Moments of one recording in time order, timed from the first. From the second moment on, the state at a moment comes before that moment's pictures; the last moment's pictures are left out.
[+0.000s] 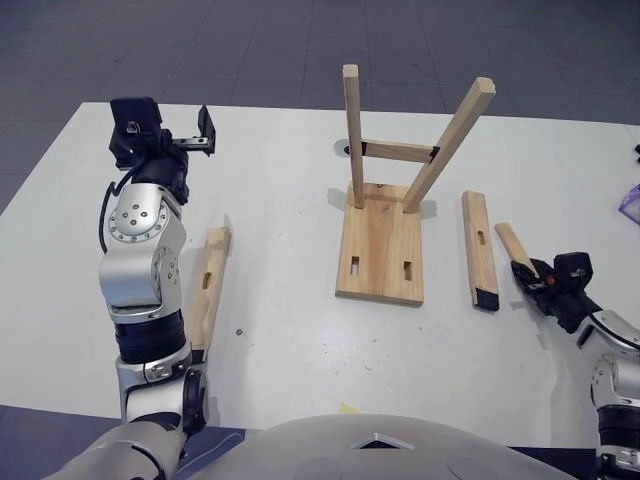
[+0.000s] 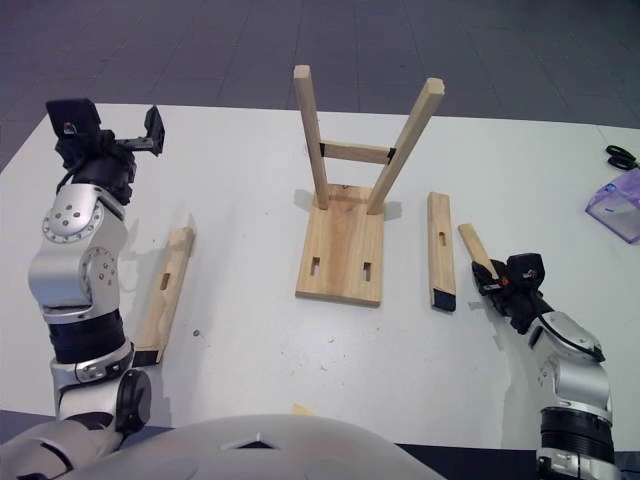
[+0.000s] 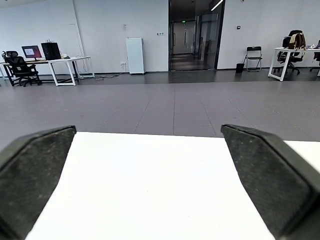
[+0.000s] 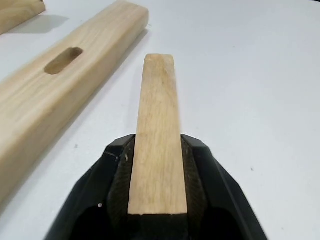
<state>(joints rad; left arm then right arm) -0.40 0.26 0.22 -0.30 -0.16 0.61 0.01 0.14 -0.54 -0.37 0.19 0.33 0.20 0.41</state>
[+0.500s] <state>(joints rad) -0.86 0.17 0.34 -0.29 -1.03 0.97 -0.25 -0.44 -0.41 -0.12 -0.34 0.15 -0.03 0.15</state>
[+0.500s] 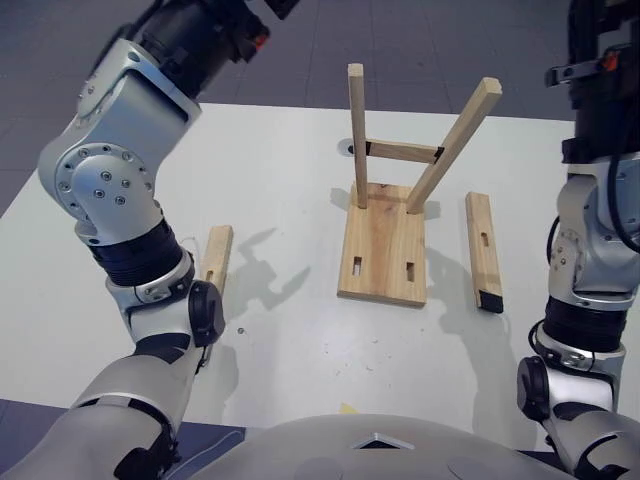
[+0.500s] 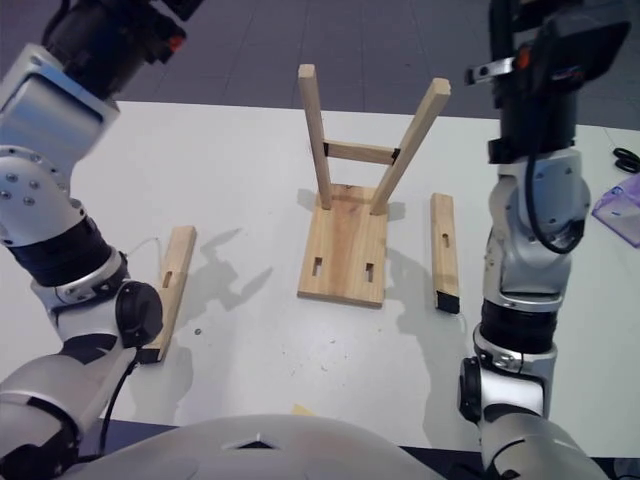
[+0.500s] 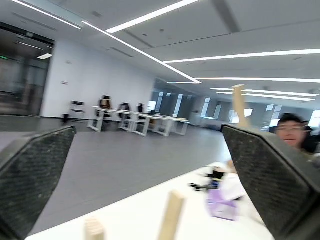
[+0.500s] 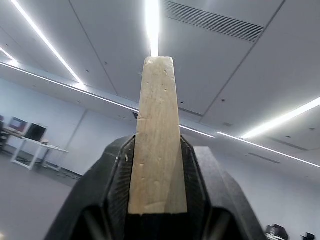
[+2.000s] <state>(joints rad) -0.75 0.26 0.10 -0.34 -1.11 0.84 -0.12 -0.31 -0.25 0.16 -0.41 0.06 0.02 0.30</state>
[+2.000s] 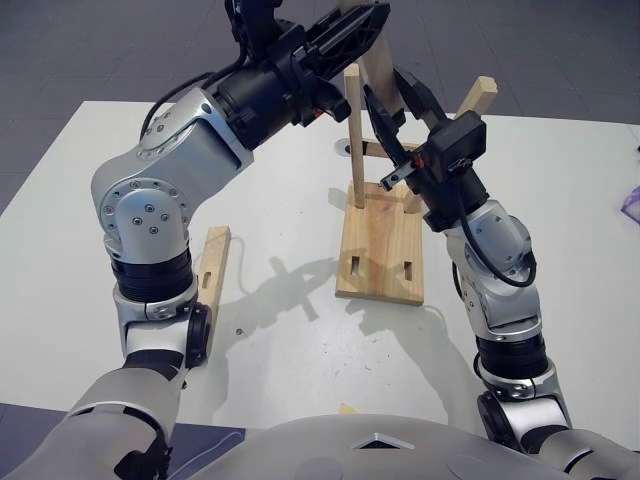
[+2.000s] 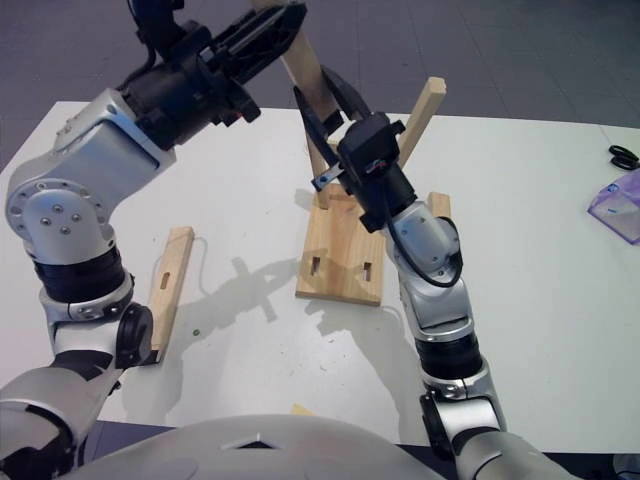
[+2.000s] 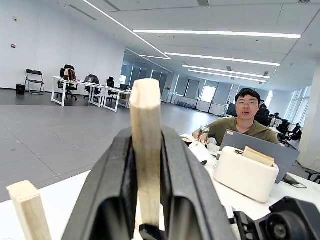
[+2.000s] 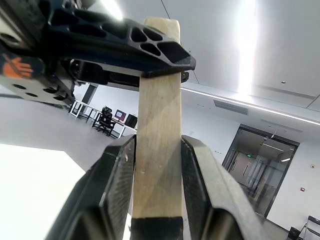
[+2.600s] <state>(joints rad) -0.31 0.57 0.60 -0.35 -1.00 1.04 0.06 -0.05 -0.27 0.00 -0.51 0.02 0.15 0.22</state>
